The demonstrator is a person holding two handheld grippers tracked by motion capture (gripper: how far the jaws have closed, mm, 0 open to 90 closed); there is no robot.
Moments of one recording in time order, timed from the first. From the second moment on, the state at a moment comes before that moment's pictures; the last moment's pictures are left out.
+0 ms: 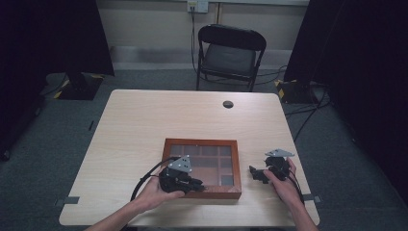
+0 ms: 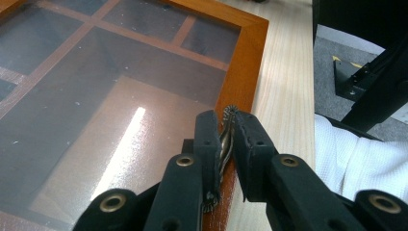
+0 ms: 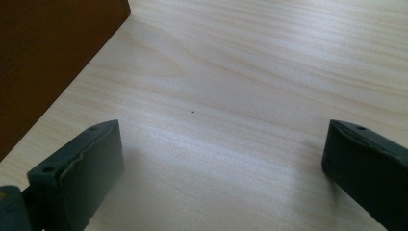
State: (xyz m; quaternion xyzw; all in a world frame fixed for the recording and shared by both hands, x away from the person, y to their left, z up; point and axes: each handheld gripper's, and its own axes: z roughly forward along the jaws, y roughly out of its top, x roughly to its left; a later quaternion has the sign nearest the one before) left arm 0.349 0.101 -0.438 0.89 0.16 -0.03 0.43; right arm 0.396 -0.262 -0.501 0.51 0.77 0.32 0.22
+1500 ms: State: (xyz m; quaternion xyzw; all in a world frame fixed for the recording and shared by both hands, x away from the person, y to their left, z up) left arm 0.359 0.103 -0.428 0.88 0.18 -0.07 0.43; right arm 0.396 -0.262 -0.501 0.51 0.77 0.32 0.22
